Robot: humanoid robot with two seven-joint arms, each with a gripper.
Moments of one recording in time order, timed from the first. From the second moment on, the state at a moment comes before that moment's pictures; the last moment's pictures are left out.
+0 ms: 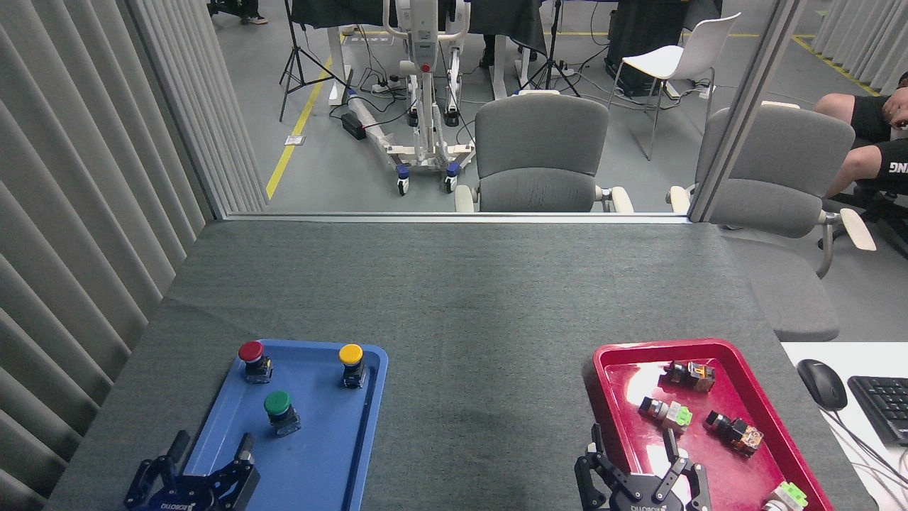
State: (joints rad) left arm 0.11 0.16 0.19 -1.40 -1.34 -0.32 0.22; right arm 0.21 0.08 0.06 -1.59 1.55 0.11 -0.25
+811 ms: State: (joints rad) left arm -0.12 0.20 -0.02 -1.03 -1.38 -0.16 0.26; right arm 0.21 0.08 0.06 -1.59 1.55 0.11 -0.25
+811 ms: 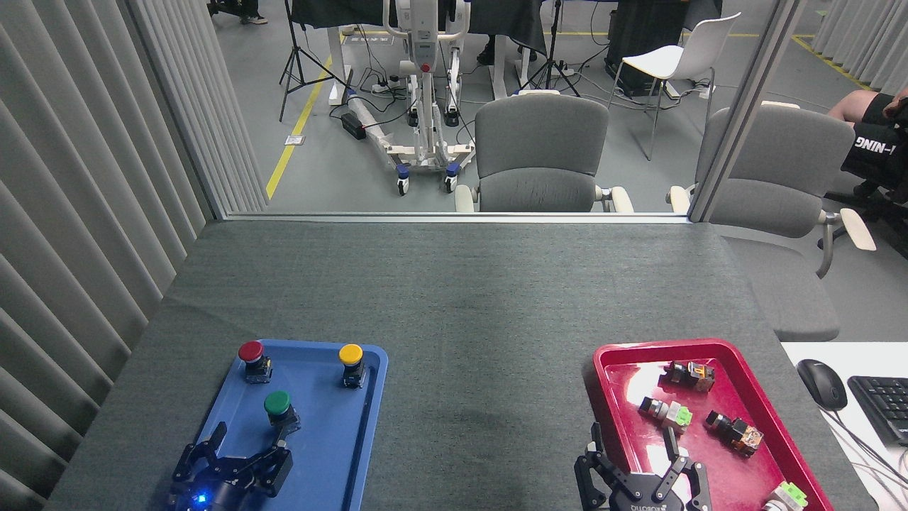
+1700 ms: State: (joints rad) left arm -0.23 0.19 -0.15 -0.89 -1.36 -0.12 0.34; right arm 0.21 0.08 0.06 -1.59 1.55 0.12 -0.26
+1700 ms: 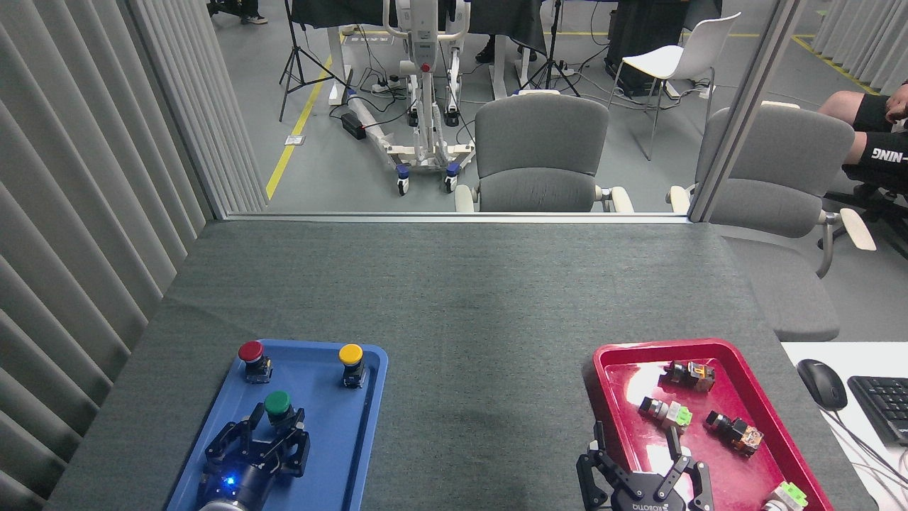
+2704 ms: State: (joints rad) left arm -0.40 -0.02 -0.68 -0.86 -1.36 -0.19 0.45; right arm 0.21 0.08 0.06 -1.59 1.55 0.13 -0.25
